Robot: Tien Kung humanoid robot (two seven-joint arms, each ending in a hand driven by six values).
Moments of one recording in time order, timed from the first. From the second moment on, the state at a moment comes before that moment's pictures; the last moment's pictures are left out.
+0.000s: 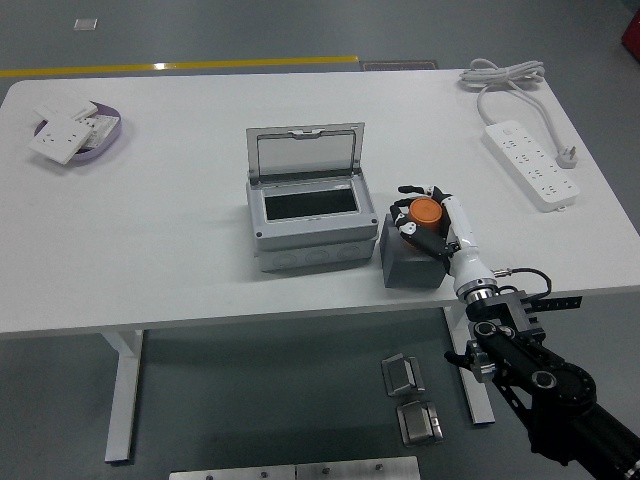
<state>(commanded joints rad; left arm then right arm) 0.03 0.07 -1.23 -0.18 1.32 0.02 0.10 0.31 -0.11 0.97 1.00 -1.06 -0.33 0.41</state>
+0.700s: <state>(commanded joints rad) 0.02 0.07 -1.23 -0.18 1.32 0.02 0.10 0.33 -0.12 0.98 1.02 -1.10 -0.35 0.40</state>
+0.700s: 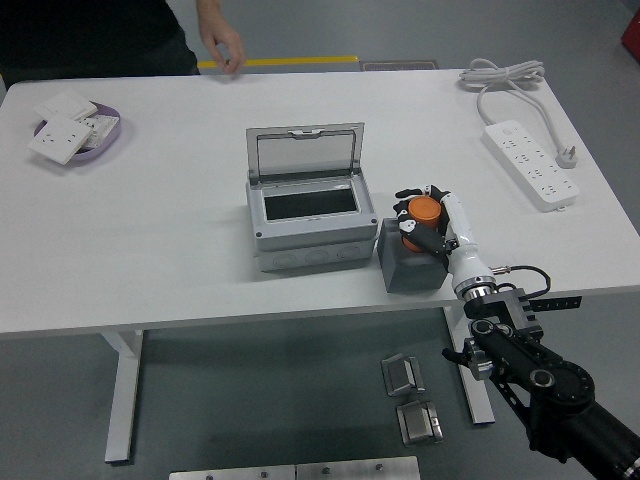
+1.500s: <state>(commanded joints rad) 0.03 0.08 -1.23 -0.18 1.32 0.01 0.11 0.62 -0.07 0.82 1.07 -1.68 -0.30 -0.01</state>
